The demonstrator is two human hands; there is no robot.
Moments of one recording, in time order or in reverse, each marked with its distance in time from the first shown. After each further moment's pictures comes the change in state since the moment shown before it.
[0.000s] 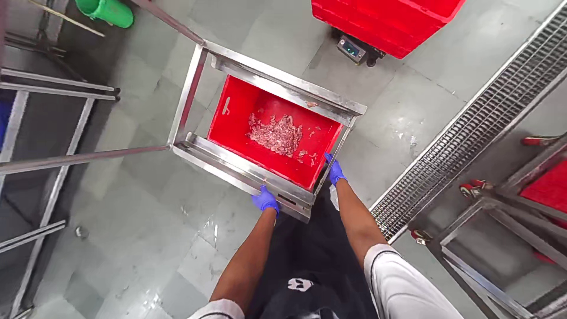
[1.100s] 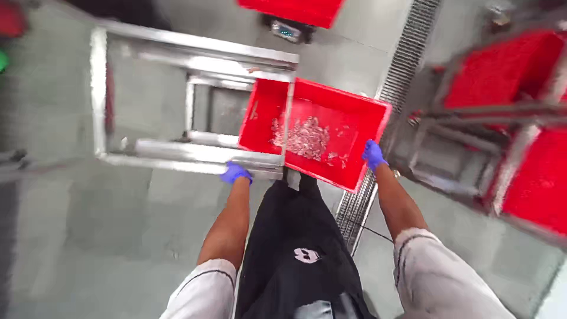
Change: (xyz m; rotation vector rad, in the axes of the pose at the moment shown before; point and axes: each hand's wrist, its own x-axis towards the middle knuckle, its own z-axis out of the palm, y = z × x) left_hand 0.054 0.076 -0.006 0.123 -0.106 0.112; right_hand -0.164 -0.010 -0.193 0.100 0.615 0.098
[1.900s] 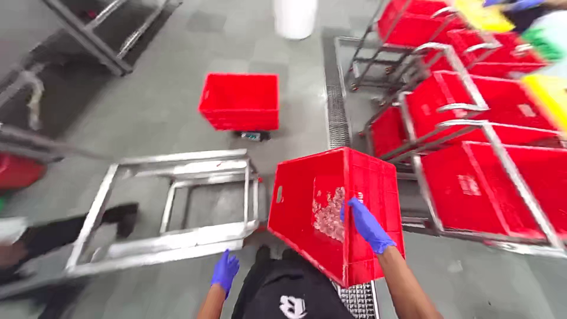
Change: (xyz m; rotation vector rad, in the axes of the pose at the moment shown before) left_hand -0.120 -0.046 -0.086 -0.027 -0.855 0.067; right_hand -0.284 -0.115 -0.180 0.263 -0.280 -0.380
